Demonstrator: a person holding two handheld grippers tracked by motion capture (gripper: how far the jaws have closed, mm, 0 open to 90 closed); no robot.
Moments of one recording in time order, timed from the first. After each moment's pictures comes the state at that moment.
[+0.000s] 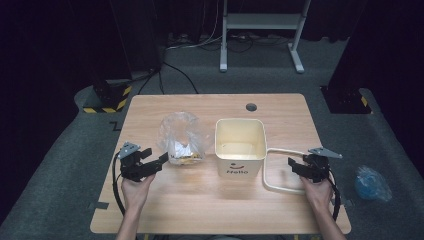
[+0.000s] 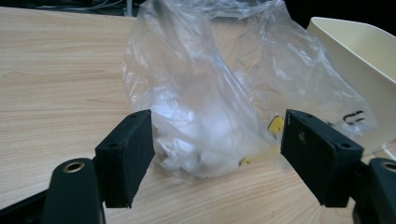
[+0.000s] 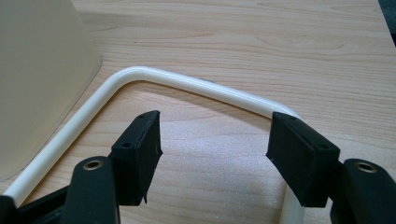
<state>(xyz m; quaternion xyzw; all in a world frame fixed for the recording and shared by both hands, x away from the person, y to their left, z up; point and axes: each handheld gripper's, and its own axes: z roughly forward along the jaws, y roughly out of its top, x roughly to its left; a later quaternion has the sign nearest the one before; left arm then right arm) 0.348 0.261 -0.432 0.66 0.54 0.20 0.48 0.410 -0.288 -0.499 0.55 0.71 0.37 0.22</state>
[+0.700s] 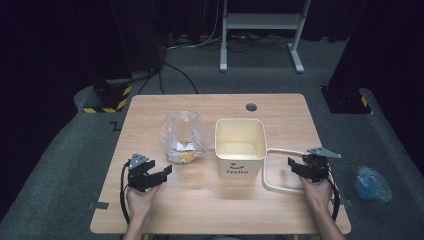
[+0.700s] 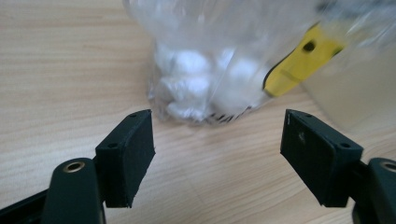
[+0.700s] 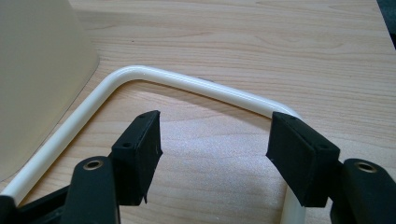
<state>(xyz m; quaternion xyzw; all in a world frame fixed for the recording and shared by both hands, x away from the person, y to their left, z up) 0.342 0.250 -0.478 0.70 0.55 0.20 0.41 0.411 -0.286 -0.500 0.56 0.71 0.37 0.23</state>
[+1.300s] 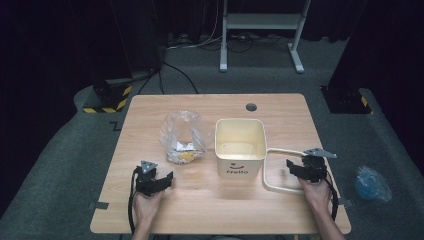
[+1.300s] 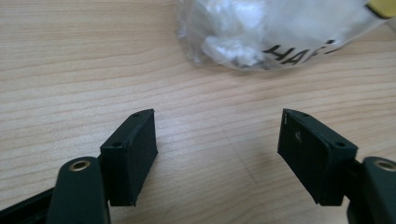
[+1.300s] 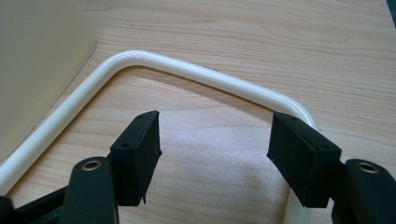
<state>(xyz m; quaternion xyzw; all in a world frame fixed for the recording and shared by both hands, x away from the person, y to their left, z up) 0.351 0.243 -0.526 0.69 0.59 0.23 0.35 0.411 -0.281 -0.503 0.54 0.73 0.35 0.23</state>
